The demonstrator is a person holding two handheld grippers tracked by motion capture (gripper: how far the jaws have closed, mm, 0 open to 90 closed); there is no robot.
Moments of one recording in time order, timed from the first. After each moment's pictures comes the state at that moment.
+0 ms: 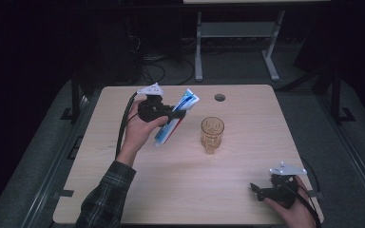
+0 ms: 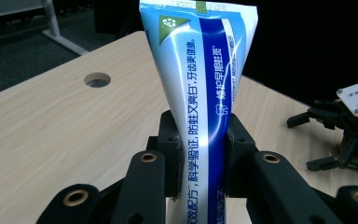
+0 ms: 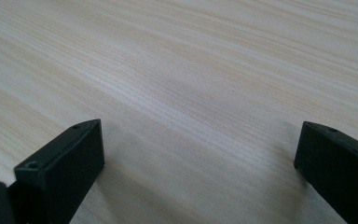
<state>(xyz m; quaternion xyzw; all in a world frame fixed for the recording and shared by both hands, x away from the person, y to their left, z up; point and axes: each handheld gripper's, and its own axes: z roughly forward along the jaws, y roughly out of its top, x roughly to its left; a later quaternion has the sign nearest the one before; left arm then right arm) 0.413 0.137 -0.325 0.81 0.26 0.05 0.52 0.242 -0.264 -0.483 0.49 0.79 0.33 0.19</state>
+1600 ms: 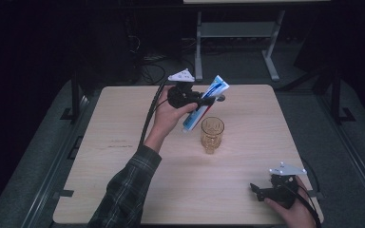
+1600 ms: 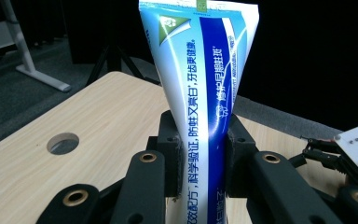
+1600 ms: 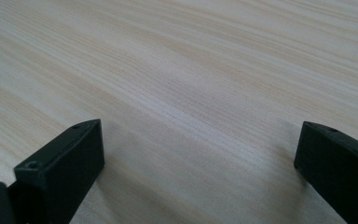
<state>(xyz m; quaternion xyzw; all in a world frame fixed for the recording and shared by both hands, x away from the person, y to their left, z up) 0.443 0.059 -0.309 0.81 0.20 0.05 0.55 0.242 -0.264 -0.483 0.48 0.79 0.33 0.19</state>
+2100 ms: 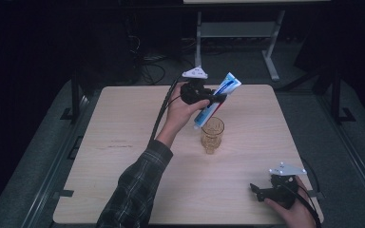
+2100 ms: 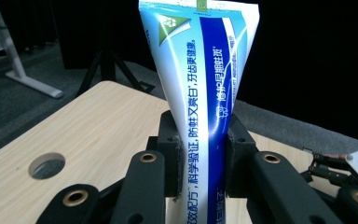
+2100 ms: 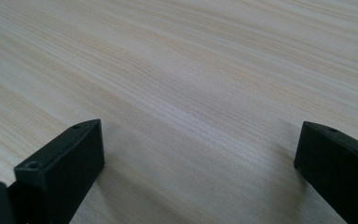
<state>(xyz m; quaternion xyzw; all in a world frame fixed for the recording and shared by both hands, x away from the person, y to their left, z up) 0.458 0.025 -0.310 0.81 0.18 0.04 0.56 0.242 -0.264 -0.483 0.48 0.79 0.33 0.19</state>
